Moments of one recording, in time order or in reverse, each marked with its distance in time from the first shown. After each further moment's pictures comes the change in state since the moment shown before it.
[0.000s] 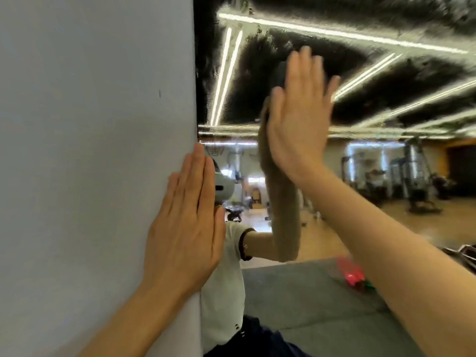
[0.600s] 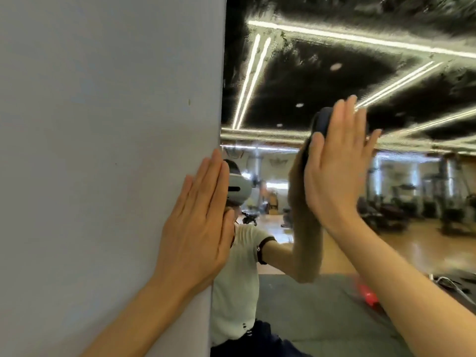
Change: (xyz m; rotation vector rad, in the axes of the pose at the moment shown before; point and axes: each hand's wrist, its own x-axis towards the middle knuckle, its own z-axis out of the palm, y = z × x) left_hand -0.006 -0.004 -0.009 -0.064 0.028 0.007; right_hand -0.047 0.023 -0.008 0.084 -0.010 0.076
